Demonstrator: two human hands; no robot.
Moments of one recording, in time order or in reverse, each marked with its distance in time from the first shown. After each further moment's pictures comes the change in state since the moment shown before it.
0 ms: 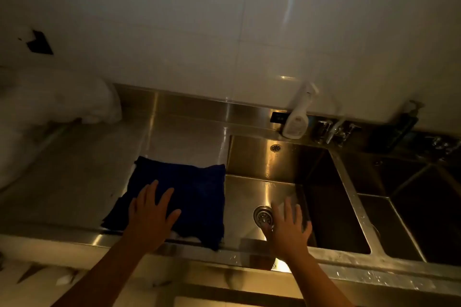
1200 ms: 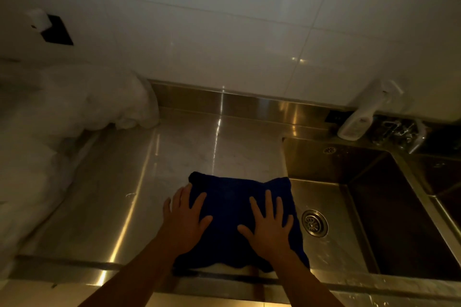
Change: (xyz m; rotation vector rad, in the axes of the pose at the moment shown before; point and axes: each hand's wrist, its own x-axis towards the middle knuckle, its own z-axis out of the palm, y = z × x) left_hand 0.117 -0.146 0.000 -0.055 -0.197 0.175; right_hand 0.061 -0.246 0.062 0.005 -0.135 -0.140
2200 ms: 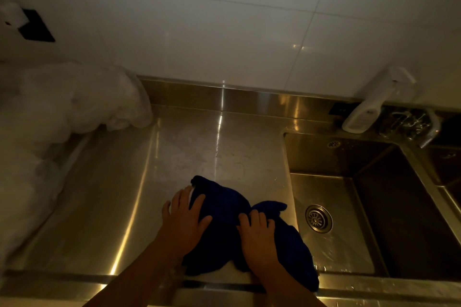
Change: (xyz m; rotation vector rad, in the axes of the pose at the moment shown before) left_hand 0.021 0.007 0.001 0.049 -0.026 -0.021; right_hand 0.013 -0.015 0.035 -0.166 0.381 -0.132
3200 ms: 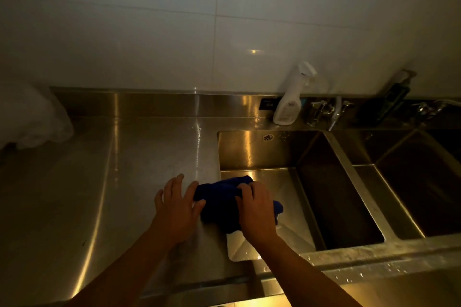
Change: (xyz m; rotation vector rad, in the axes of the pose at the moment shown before) left_hand 0.025 0.175 0.002 -0.038 0.118 0.118; right_hand -0.008 0.171 -0.065 0.289 0.233 0.178
